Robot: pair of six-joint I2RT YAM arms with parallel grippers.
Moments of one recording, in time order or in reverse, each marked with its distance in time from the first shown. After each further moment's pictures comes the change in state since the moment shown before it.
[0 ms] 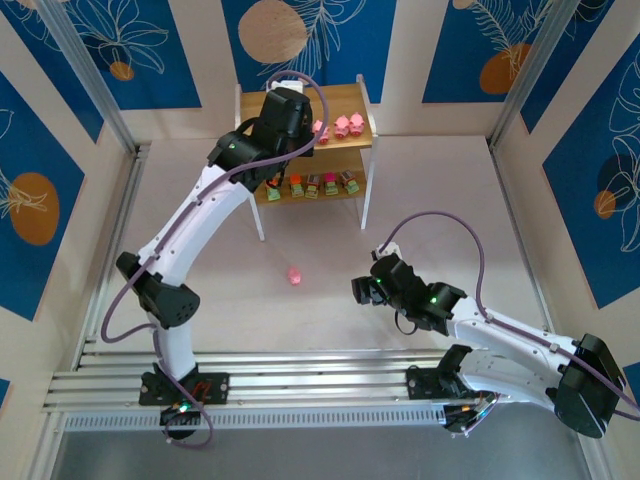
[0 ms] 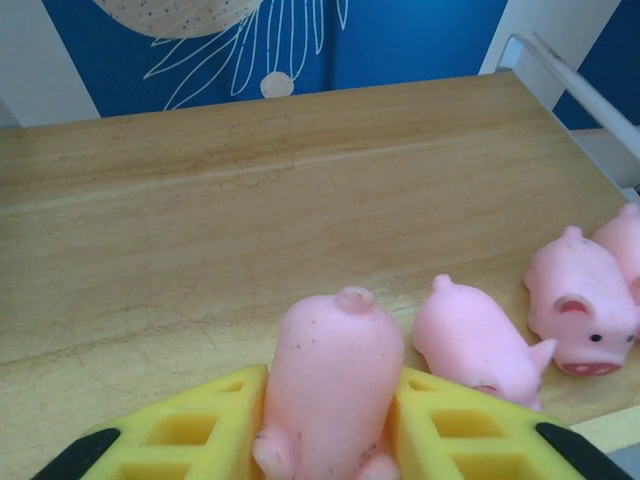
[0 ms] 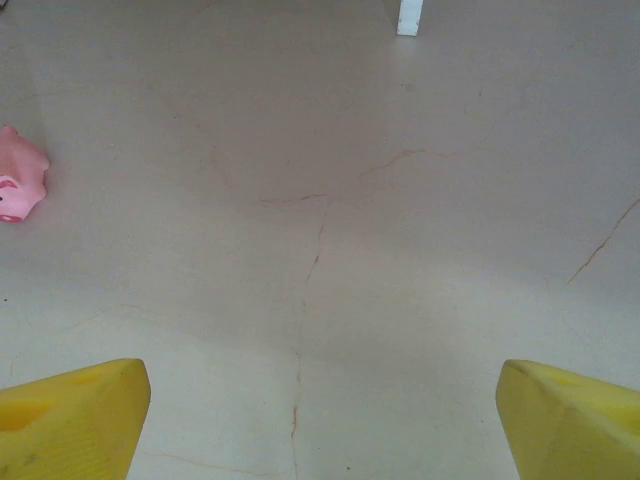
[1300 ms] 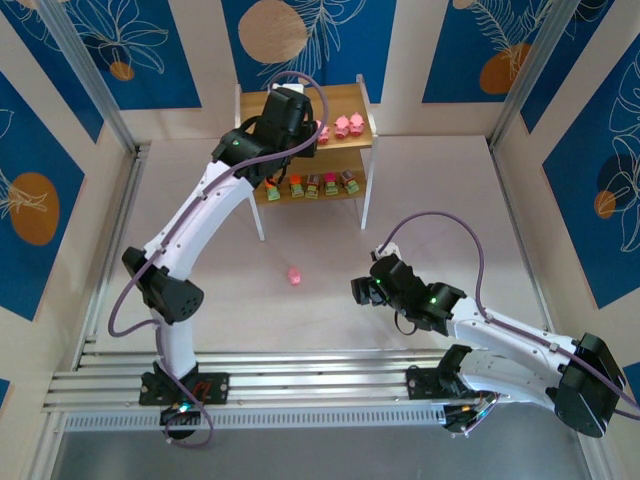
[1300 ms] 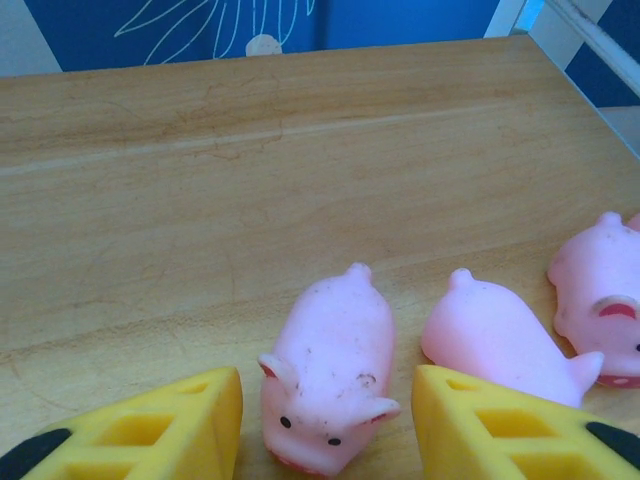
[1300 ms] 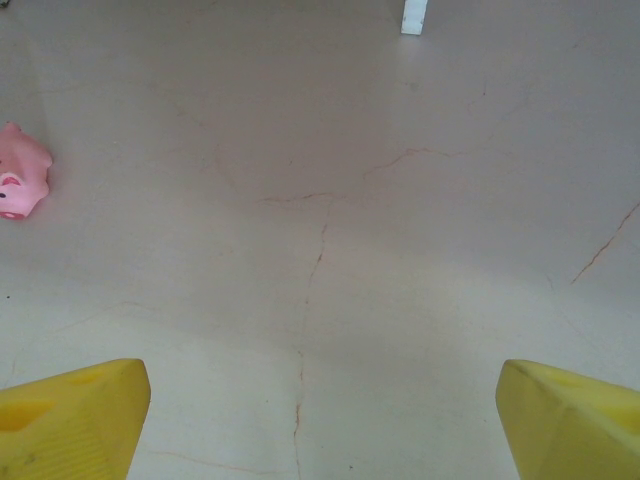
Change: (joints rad) left arm 0.023 0.028 0.007 -0.011 0.060 -0.031; right arm 0.006 0.001 0.000 0.000 0.000 0.000
